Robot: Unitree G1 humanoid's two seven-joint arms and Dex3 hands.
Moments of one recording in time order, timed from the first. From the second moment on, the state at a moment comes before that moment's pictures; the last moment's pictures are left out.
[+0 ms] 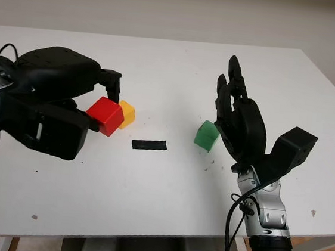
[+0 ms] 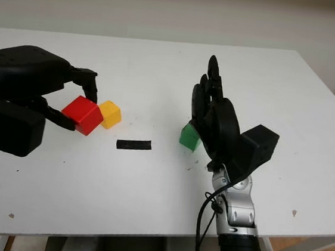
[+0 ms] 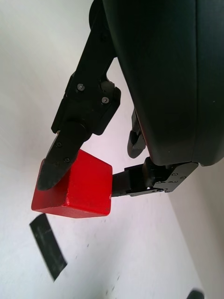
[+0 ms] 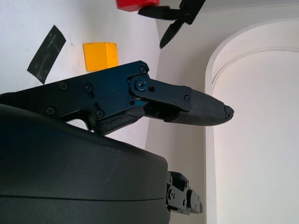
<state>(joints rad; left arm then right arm) -0.61 0.90 -0.14 -0.24 0.54 0.01 -0.83 -0.31 -0.09 -0.05 0.08 0.20 -0.02 0.23</state>
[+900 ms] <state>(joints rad) -0.96 0.61 -0.38 0.23 0.66 -0.21 -0.78 -0.31 -0.09 -0.05 0.05 0.20 0.00 0.21</state>
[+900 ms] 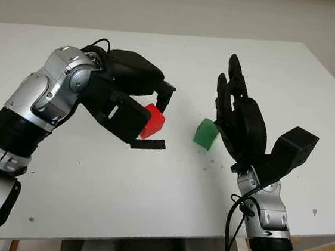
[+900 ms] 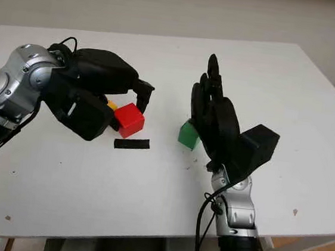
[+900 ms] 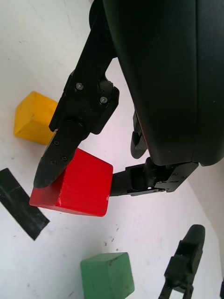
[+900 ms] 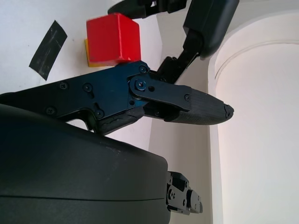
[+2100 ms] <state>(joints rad) -0.89 0.58 -0.43 0.41 0.71 -0.28 -0.62 -0.32 -0.10 -0.07 0.02 0.20 0.01 0.22</state>
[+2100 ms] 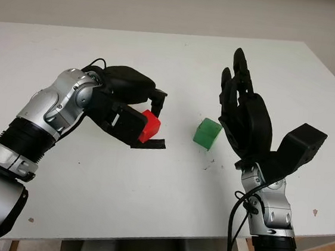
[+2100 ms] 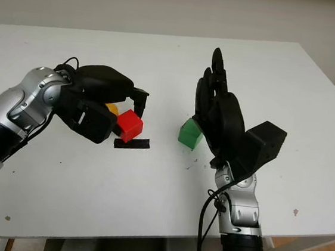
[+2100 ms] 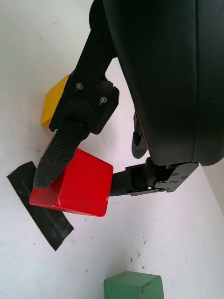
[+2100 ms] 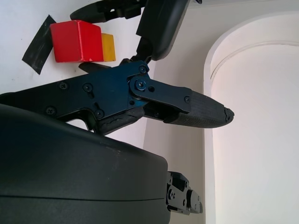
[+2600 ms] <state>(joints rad) -0.89 0.57 -0.44 0.45 0.71 -0.29 -0.59 -0.32 -0.10 -0.07 0.00 0.20 0.02 0.22</state>
